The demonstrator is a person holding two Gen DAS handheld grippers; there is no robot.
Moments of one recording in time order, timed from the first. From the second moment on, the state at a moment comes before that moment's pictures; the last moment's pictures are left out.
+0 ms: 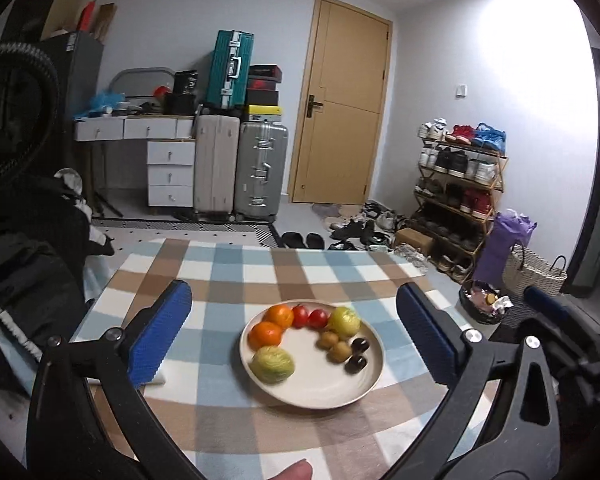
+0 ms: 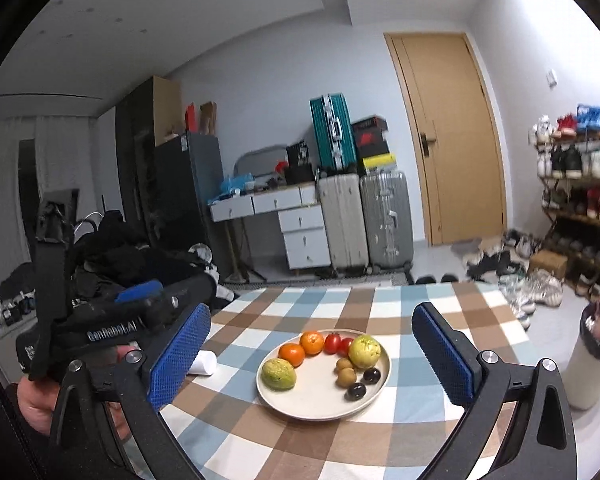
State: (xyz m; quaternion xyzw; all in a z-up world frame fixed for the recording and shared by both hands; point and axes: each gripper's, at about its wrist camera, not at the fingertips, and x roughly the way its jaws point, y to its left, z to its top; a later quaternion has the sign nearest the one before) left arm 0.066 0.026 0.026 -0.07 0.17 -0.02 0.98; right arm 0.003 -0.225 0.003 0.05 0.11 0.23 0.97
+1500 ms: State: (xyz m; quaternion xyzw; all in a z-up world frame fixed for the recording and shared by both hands) left arm 0.073 0.028 -0.091 -0.01 0.16 -0.01 0.99; right arm 0.039 -0.223 -0.090 -0.02 0.16 0.11 0.98
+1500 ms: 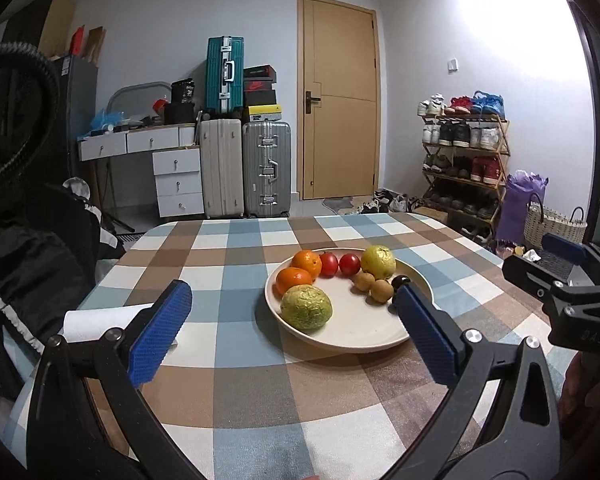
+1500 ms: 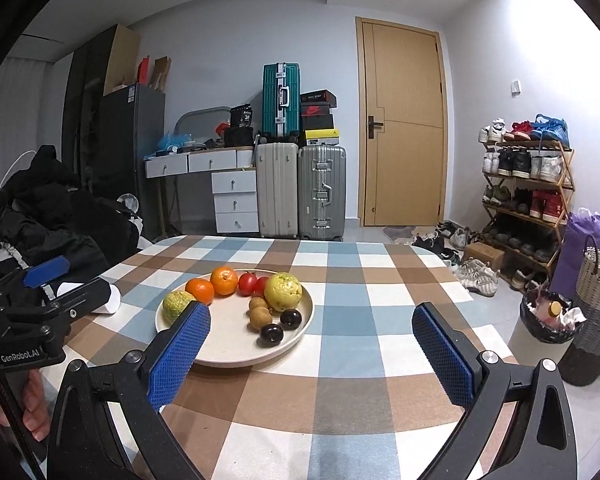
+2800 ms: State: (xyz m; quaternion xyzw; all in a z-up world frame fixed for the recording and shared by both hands) left arm 0.073 0.028 -0.092 0.00 0.16 -0.01 0.99; right arm 0.038 -0.220 -0.090 -0.02 0.16 0.12 0.98
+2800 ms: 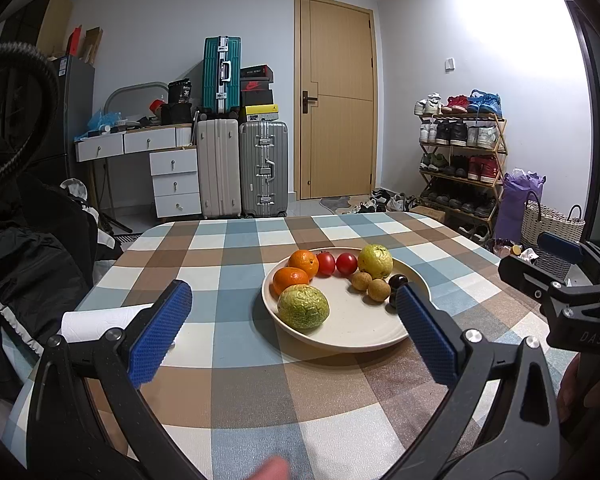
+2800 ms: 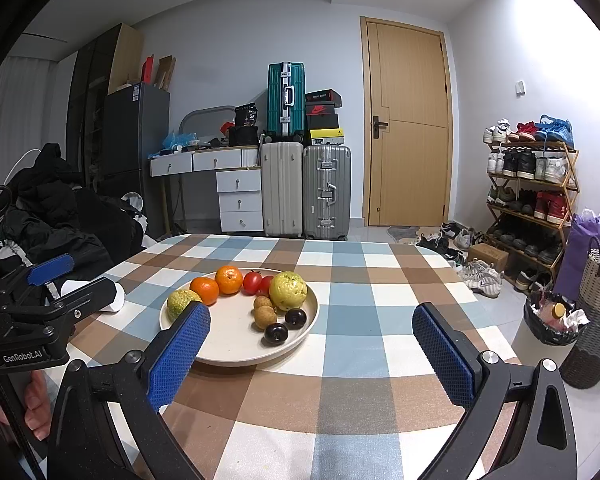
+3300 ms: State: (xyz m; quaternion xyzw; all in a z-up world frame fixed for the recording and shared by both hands) left arm 0.073 0.028 -0.092 0.00 0.16 -0.01 0.99; right arm 0.038 -0.220 -0.090 -0.02 0.16 0.12 0.98
